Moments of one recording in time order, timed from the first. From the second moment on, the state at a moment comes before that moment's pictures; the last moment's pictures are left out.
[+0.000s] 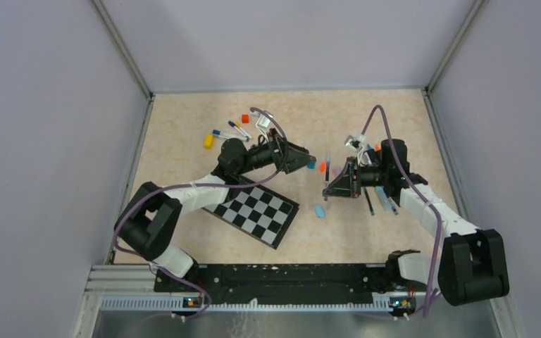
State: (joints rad) left arm -0.62 1.55 0.80 1.00 0.62 -0.90; right arm 0.18 1.18 0.64 -0.06 -1.25 0.14
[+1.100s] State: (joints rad) left arm -0.73 1.66 1.00 0.71 0.61 -0.85; right arm 0.20 1.19 0.64 -0.14 -1.27 0.03
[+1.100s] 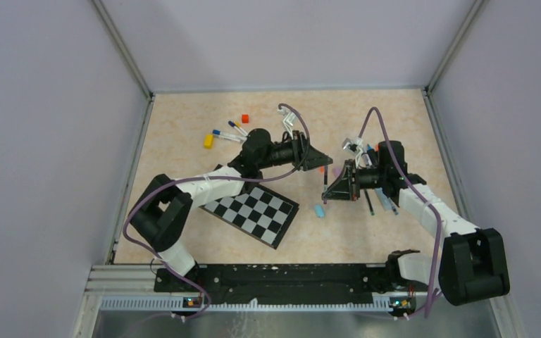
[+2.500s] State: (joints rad) left arm -0.77 1.66 1.00 0.68 0.45 -0.81; right arm 0.18 1.21 0.66 0.07 -1.19 0.30
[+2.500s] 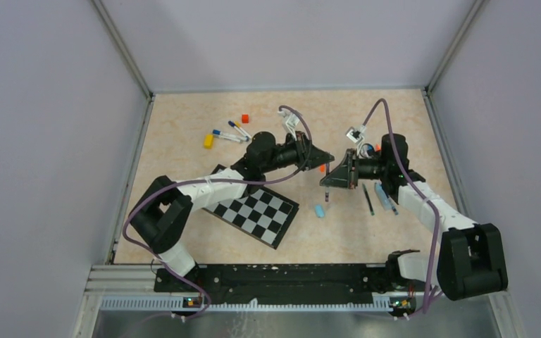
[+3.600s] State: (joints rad) left arm -0.75 1.30 0.93 0.35 0.36 -0.53; right arm -0.21 1.04 0.70 -0.44 -0.81 -0.38
